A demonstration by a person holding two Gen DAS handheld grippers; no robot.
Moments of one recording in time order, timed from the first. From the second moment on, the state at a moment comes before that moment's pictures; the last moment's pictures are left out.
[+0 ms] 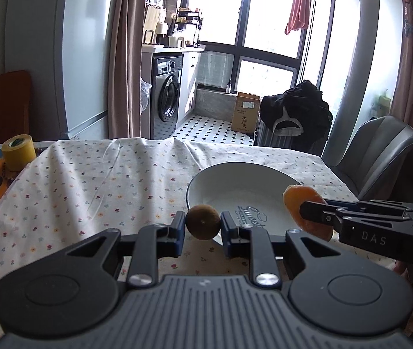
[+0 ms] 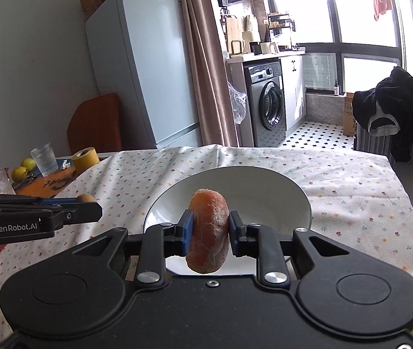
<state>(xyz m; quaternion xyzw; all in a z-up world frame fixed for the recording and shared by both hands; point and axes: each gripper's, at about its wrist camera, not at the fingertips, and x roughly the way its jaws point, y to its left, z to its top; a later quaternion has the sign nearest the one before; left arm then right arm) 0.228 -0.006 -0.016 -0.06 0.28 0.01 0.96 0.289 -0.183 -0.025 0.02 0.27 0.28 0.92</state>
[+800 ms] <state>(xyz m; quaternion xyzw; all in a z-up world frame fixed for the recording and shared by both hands) 0.299 -0.033 -0.044 -0.05 0.33 -0.01 0.94 0.346 -0.202 -0.060 0.05 0.28 0.26 0.92</state>
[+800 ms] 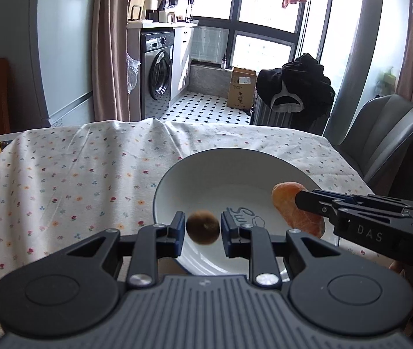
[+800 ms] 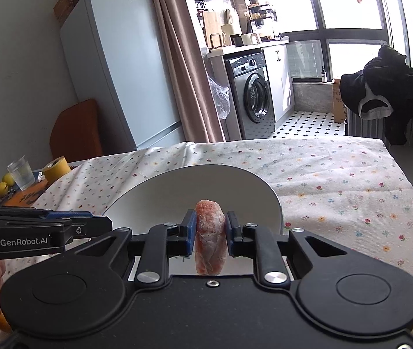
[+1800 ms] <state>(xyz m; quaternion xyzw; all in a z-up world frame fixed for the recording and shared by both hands) 0.200 -0.001 0.004 -0.06 0.26 0.05 0.96 0.276 -0.225 -0.009 0.10 0.25 0.26 0.93</state>
